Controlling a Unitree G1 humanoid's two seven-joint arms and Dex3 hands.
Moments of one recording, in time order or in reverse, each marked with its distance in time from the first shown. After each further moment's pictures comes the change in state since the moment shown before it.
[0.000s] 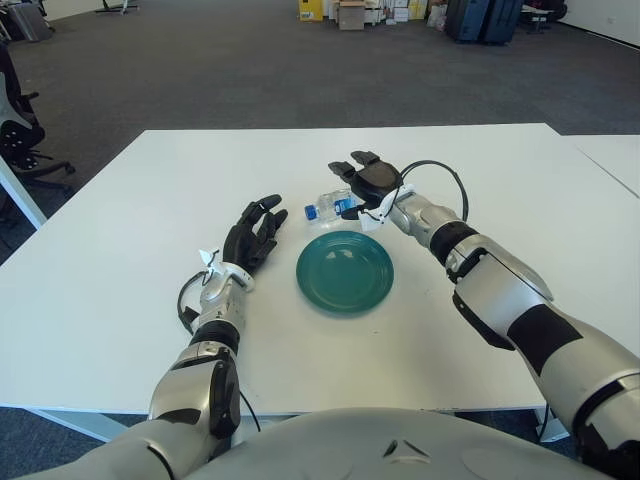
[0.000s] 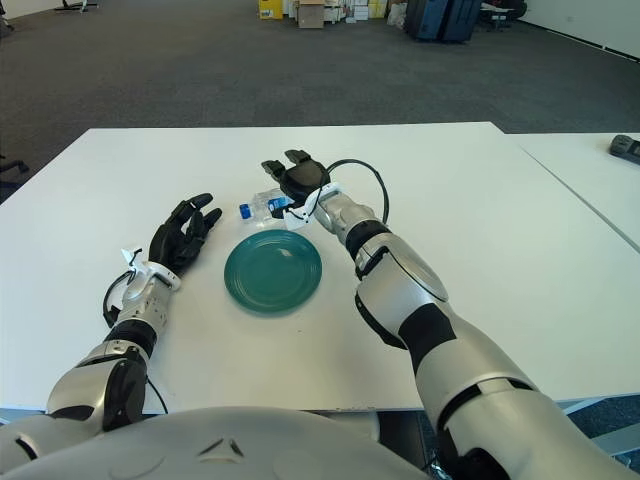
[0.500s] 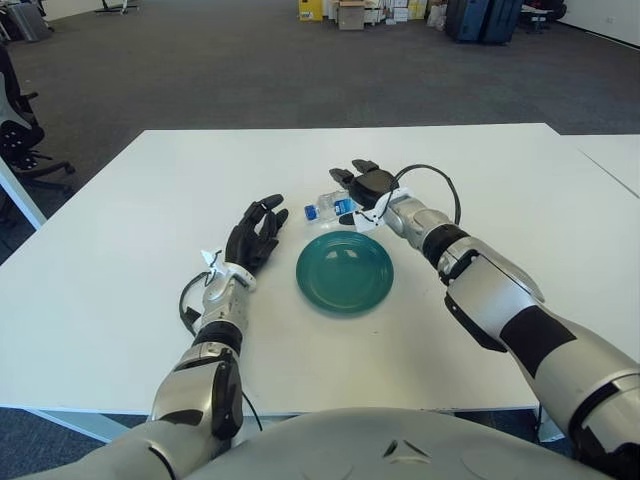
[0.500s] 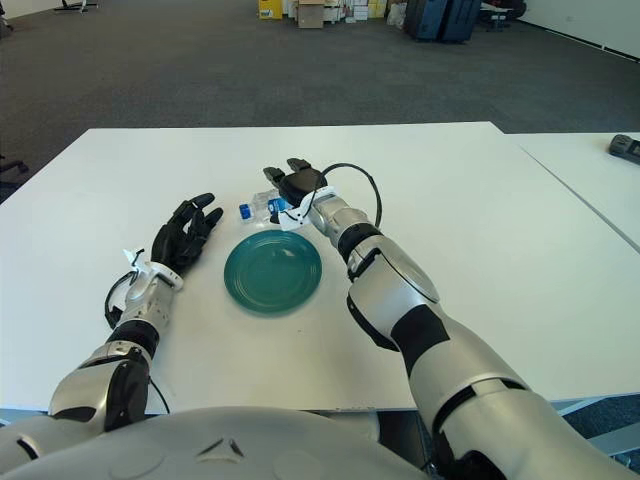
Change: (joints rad) left arm 0.008 -0.020 -0.002 -0.019 0.002 0.000 0.006; right arm 0.001 0.036 -0.009 0.023 0.012 0.058 0.073
